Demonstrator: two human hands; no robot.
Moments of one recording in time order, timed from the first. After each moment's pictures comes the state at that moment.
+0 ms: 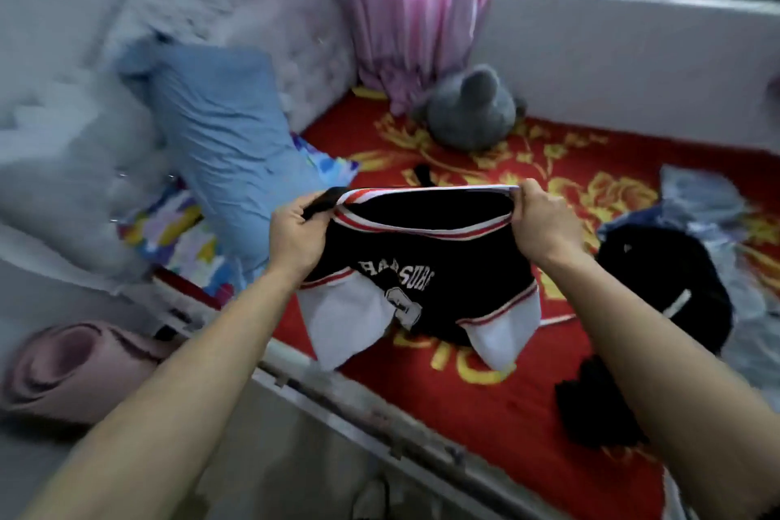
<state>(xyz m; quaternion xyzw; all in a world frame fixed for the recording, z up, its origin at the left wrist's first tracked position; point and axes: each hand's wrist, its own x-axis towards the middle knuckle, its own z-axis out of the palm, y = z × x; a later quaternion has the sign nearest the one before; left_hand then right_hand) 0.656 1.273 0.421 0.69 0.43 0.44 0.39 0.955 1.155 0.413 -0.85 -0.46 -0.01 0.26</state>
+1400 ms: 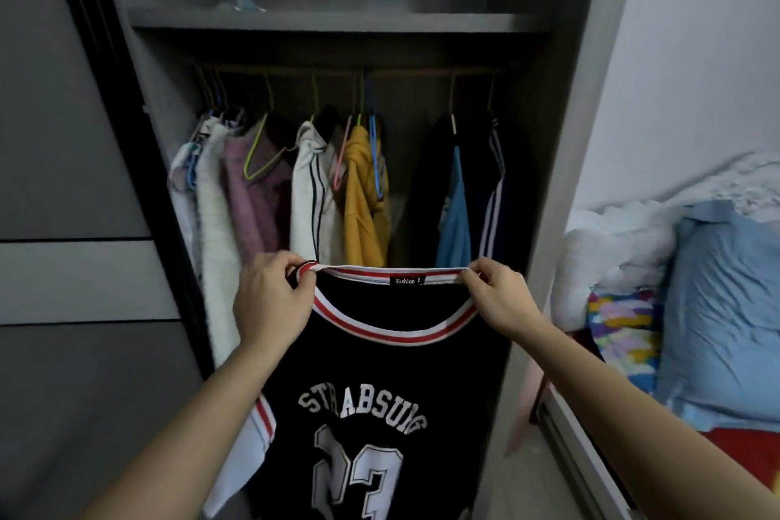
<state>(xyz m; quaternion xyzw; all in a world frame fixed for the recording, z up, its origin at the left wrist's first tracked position) -0.155 0.784 0.580 0.34 0.81 0.44 -0.18 0.077 0.973 0.576 -0.38 -0.81 0.32 0.30</state>
